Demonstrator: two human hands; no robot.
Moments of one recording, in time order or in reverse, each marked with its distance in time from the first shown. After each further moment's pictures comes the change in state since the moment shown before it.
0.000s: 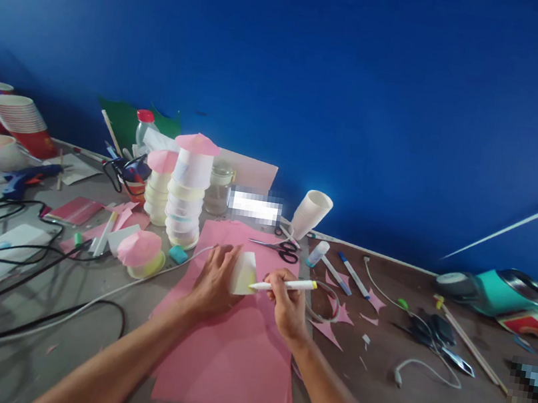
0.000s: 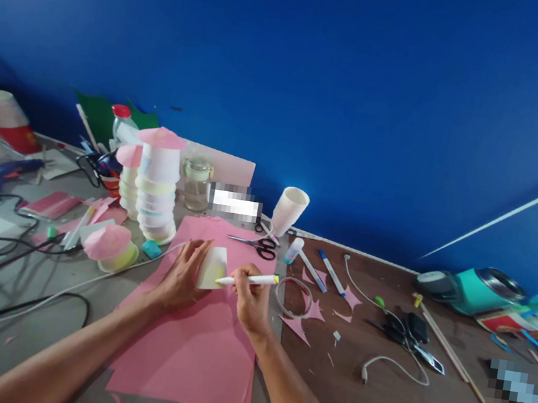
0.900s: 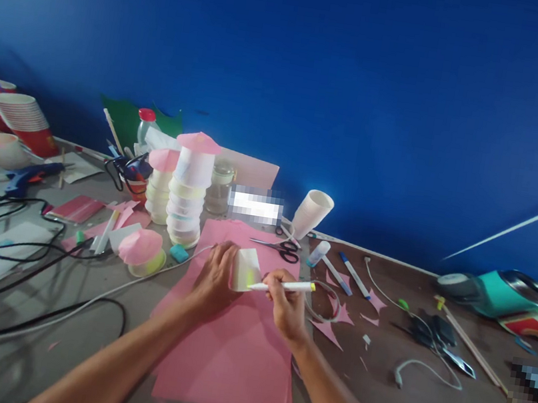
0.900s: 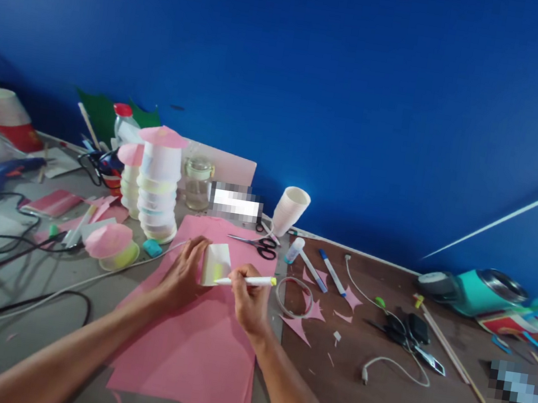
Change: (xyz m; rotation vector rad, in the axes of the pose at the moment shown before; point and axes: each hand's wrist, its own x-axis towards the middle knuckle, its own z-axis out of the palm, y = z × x) left_hand -0.002 -0.004 0.009 0.021 0.101 0.013; right_hand -0.003 0.002 -0.001 -0.031 -0.036 -0.058
